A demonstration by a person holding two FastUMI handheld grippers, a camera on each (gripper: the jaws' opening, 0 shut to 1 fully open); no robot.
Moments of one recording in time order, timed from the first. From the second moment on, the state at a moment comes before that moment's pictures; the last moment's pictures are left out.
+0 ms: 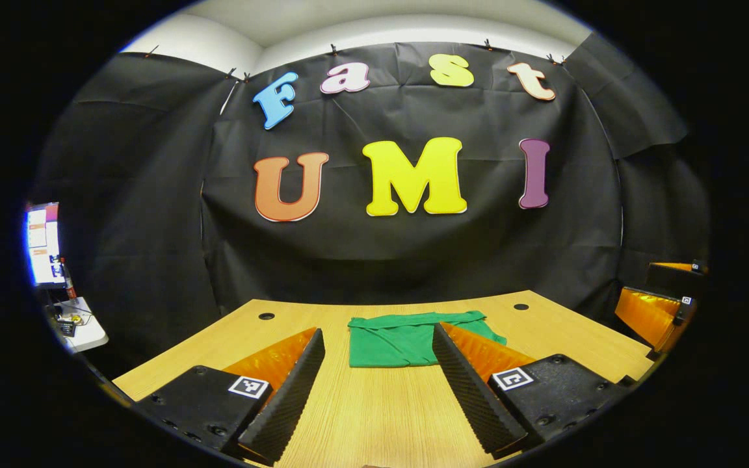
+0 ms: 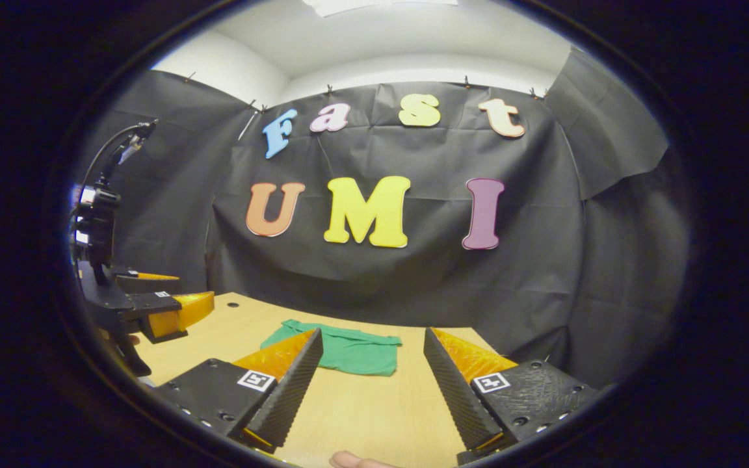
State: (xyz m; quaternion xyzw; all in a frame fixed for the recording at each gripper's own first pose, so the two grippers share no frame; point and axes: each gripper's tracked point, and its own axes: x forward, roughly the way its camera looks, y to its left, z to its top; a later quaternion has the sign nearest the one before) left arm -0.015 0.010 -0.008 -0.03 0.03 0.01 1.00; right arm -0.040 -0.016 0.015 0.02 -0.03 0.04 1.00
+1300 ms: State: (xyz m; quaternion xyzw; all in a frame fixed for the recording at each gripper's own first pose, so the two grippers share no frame) left arm -0.023 -0.033 -0.042 -0.03 0.05 -0.03 1.00; right arm -0.051 -0.021 -0.067 -0.01 0.03 0.05 1.00
